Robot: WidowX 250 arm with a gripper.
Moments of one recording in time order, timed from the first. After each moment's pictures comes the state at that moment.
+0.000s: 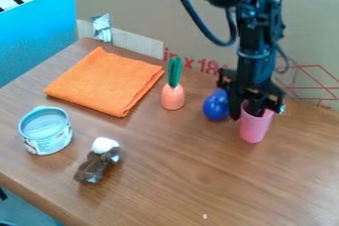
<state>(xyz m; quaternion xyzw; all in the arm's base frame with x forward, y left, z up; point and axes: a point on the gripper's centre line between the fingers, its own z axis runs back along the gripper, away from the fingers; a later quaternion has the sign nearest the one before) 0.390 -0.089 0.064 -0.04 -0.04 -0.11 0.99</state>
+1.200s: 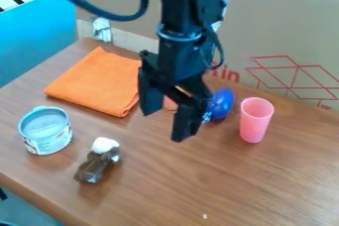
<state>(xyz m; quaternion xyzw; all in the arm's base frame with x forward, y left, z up) 0.251 -0.043 0.119 0.02 0.01 -0.15 0.99</state>
